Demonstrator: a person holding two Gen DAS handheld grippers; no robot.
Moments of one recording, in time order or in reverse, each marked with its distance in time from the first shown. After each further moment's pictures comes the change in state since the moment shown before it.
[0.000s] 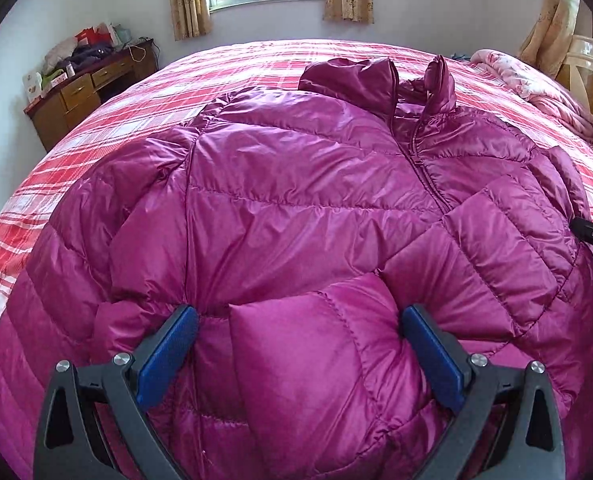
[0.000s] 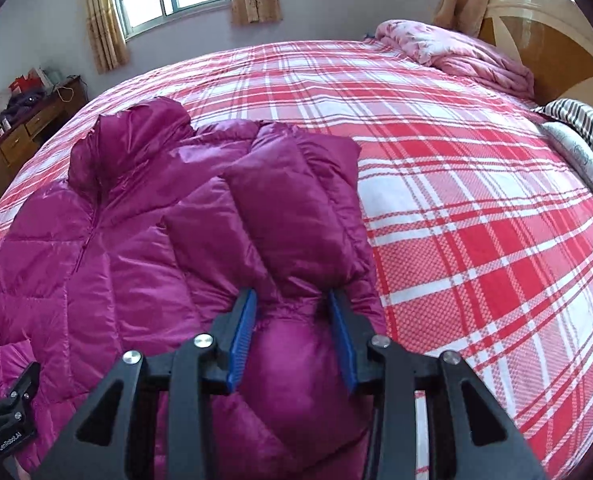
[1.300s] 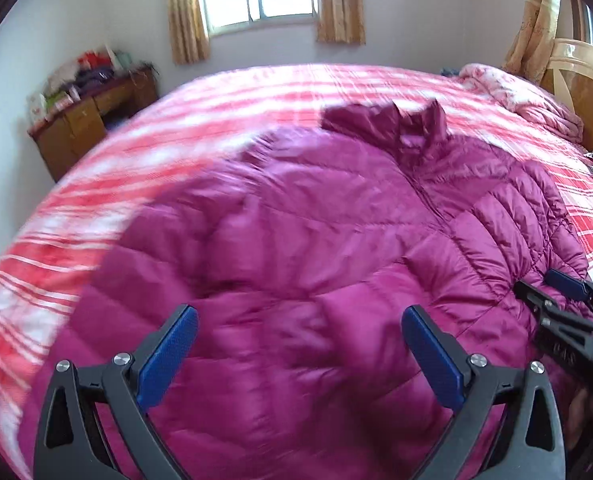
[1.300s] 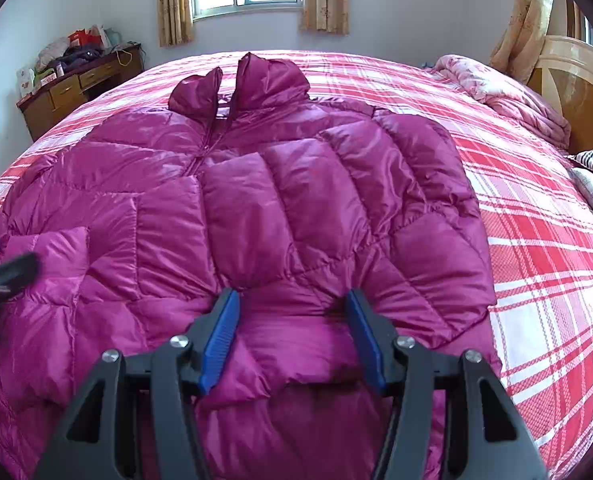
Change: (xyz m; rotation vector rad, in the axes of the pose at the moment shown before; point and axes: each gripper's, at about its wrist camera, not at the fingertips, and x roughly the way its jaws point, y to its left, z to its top) left arm -0.075 0.049 -0.009 0.049 -0.115 0.027; right arm -0.012 0.073 -0.067 -0.218 -0.019 0.061
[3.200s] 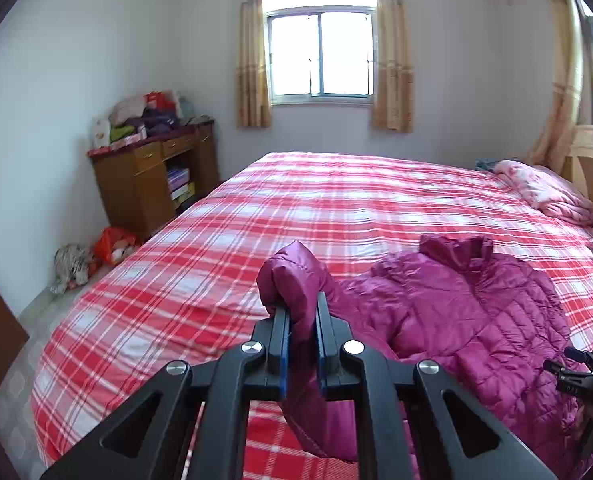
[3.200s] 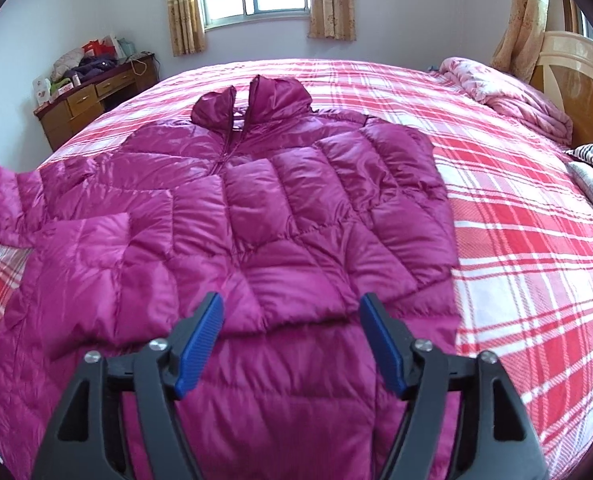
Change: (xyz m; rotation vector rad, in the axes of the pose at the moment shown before) left arm -0.152 0.167 0.035 -0.099 -0.244 0.047; right arm -0.055 -0.011 -0.023 -0.012 -0.038 0.067
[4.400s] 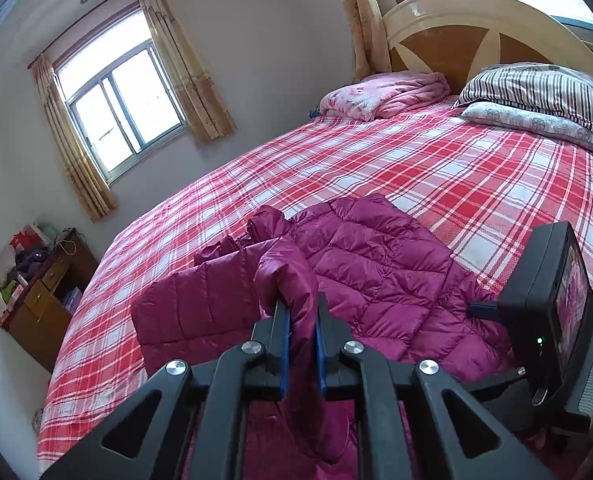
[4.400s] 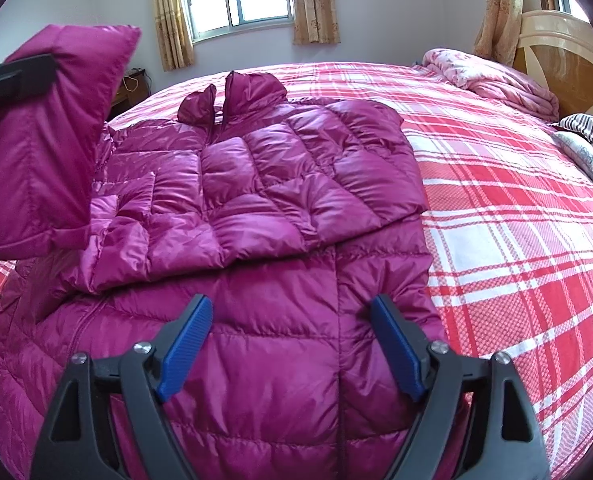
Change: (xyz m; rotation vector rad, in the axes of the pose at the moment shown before) left arm 0.021 -0.307 -0.055 0.576 -0.031 -0.320; right arm 0.002 -0.022 -0.033 0.076 -0.027 -0.002
